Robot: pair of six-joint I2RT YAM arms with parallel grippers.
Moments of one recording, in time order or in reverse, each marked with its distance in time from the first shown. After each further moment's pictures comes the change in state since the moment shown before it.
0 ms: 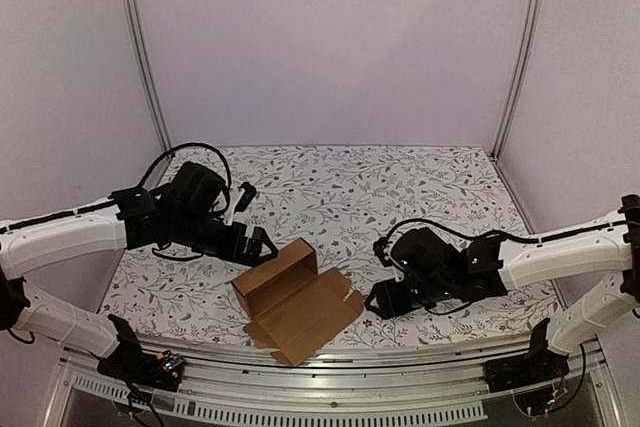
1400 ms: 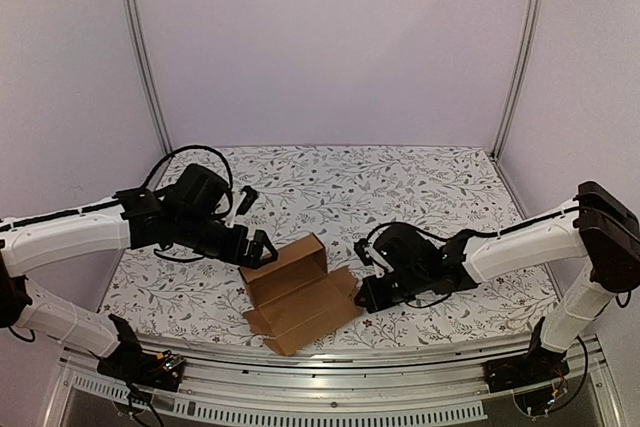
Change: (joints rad) left arm 0.000 0.025 -0.002 -0.006 -0.002 -0.003; right arm -0.084 0.261 0.032 0.241 -0.190 -0.029
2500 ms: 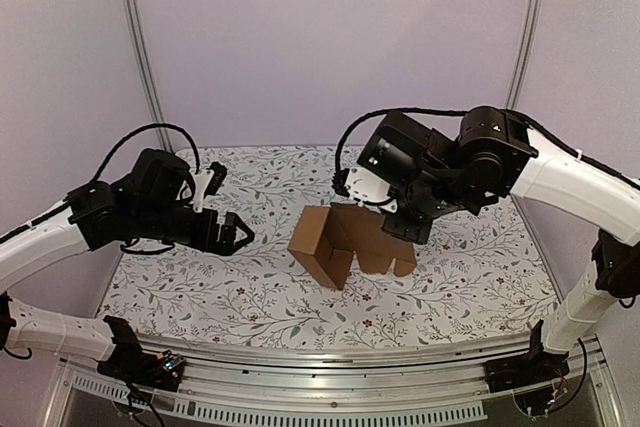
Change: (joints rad) left arm 0.000 -0.219 0.061 -0.153 -0.110 0.024; right arm 0.160 -0.055 0.974 -1.234 0.625 -0.841
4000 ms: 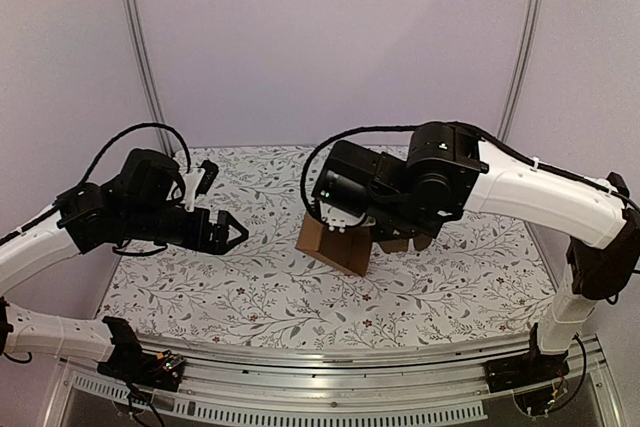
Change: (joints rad) left arm 0.000 -0.055 0.000 -0.031 -0.003 -0.024; right arm 0.101 0.181 0.154 -0.087 0.397 -0.360
